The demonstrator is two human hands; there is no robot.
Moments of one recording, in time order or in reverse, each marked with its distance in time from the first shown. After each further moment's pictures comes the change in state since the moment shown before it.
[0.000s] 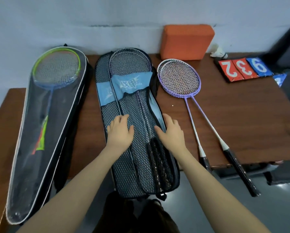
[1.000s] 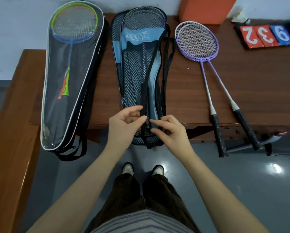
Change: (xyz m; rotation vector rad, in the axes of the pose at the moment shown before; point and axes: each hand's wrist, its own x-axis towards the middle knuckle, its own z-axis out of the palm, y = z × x) left_hand -0.167 -0.018 -0.045 -0.967 0.097 -0.181; right_hand -0.168 -0.026 0.023 0.421 -0.056 -0.388
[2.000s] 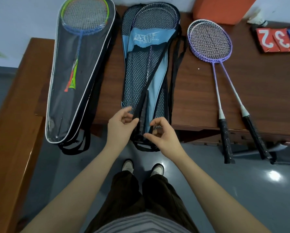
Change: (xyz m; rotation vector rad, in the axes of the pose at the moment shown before) left_hand 0.018 -0.043 -0.019 0.180 0.090 -0.055; right_hand 0.007 0.000 0.034 0.288 -0.195 0.323
